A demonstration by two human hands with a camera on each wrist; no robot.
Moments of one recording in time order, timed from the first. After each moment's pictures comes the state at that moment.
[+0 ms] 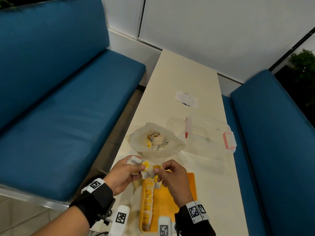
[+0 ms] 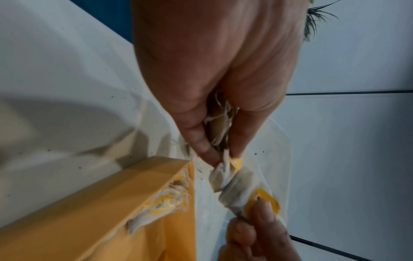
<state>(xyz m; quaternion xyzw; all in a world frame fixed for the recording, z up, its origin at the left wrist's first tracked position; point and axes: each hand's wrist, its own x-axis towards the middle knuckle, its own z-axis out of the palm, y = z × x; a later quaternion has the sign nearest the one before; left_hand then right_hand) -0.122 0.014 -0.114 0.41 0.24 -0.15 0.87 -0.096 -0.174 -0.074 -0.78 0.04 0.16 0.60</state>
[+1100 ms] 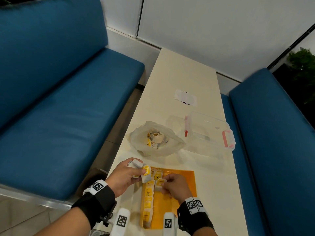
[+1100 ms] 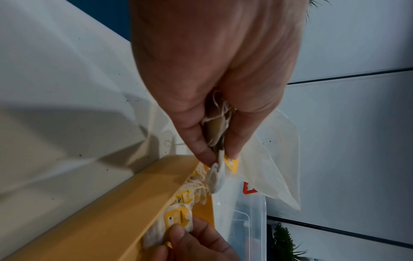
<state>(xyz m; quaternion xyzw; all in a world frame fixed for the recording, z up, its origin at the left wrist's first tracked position) -0.129 0.012 -0.122 0.44 0.24 -0.18 0.85 -0.090 -0.204 -0.128 -0.85 0.13 0.30 0.42</state>
